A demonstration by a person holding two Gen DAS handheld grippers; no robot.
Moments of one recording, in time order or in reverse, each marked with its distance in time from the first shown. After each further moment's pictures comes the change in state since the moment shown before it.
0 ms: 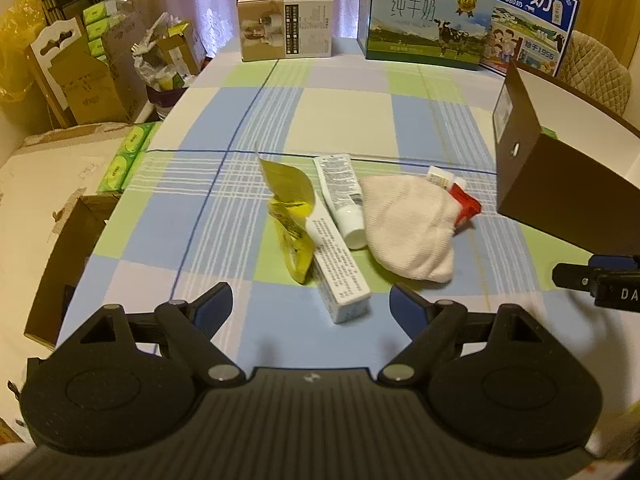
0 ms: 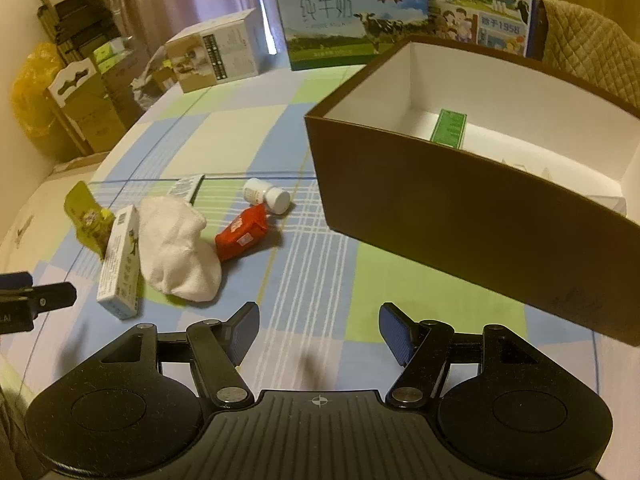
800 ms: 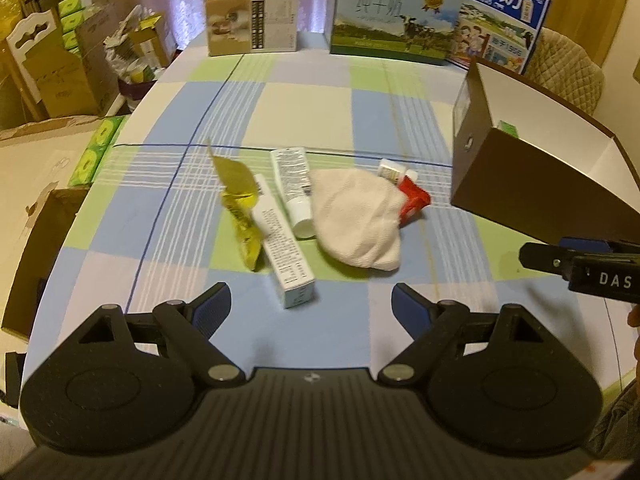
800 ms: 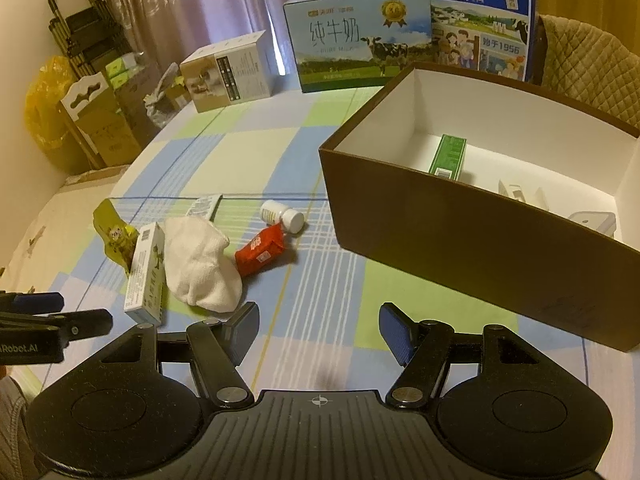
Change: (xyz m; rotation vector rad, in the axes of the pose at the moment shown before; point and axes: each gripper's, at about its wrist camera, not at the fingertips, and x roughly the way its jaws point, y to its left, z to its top) left arm -0.017 -0.016 -0.001 -0.003 0.031 -0.096; right arm -0.030 0.008 0.003 -0.016 -0.045 0.024
